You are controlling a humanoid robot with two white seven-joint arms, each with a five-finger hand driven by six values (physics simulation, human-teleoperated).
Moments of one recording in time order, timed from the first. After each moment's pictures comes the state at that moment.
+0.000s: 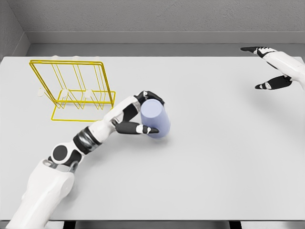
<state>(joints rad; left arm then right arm) -0.25 0.24 -0.40 -1.42 0.46 -0.33 -0.61 -0.68 -0.84 0.67 -1.07 0.08 -0.61 0.16</state>
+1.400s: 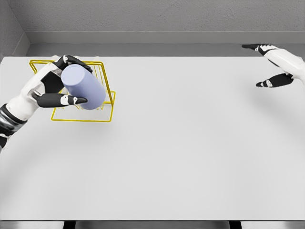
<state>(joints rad) -0.26 0.63 -0.27 -1.53 0.78 -0.32 -0.61 -0.69 -0.85 0.67 -1.07 0.07 -0.61 0.16</state>
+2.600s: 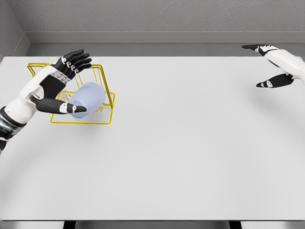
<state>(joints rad) -0.23 0.64 -0.27 -1.56 0.77 -0.40 -0.61 -0.69 -0.85 0.67 -1.07 0.08 -0.61 0.16</state>
